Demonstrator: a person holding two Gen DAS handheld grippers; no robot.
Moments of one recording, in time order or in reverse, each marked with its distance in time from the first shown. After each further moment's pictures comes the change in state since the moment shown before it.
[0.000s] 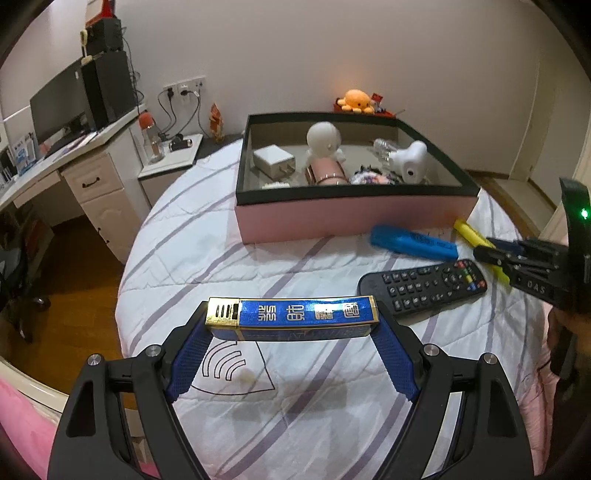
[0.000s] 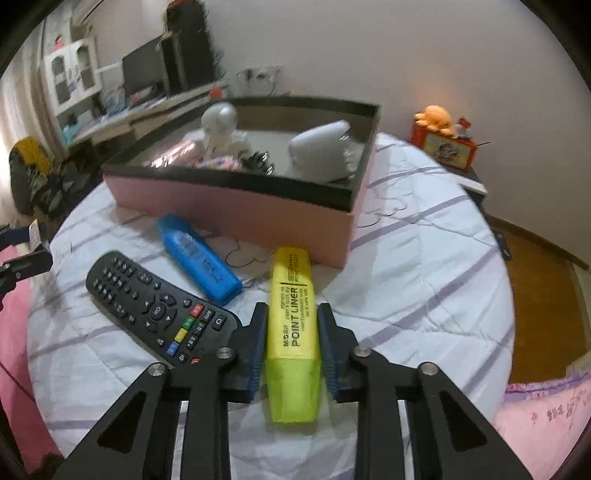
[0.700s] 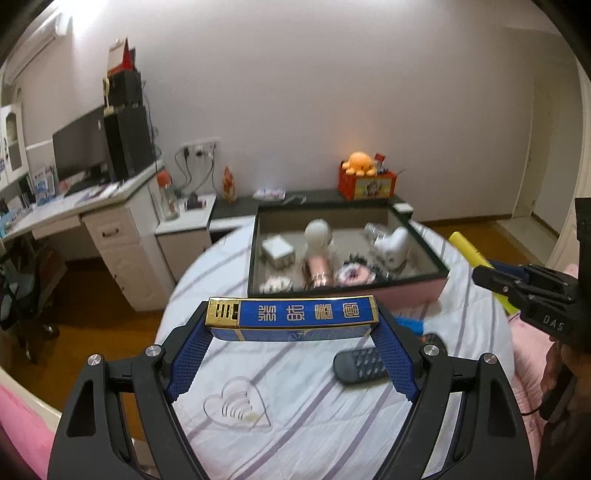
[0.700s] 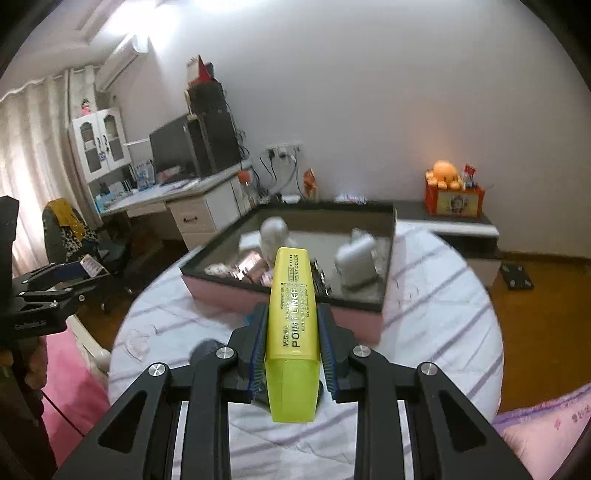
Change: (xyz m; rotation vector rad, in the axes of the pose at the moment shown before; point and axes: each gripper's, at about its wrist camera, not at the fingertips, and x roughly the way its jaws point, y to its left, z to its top) left arm -0.076 -0.017 0.042 -0.001 -0.238 0.045; right arm -0.085 0.031 0.037 0.012 -0.278 0.144
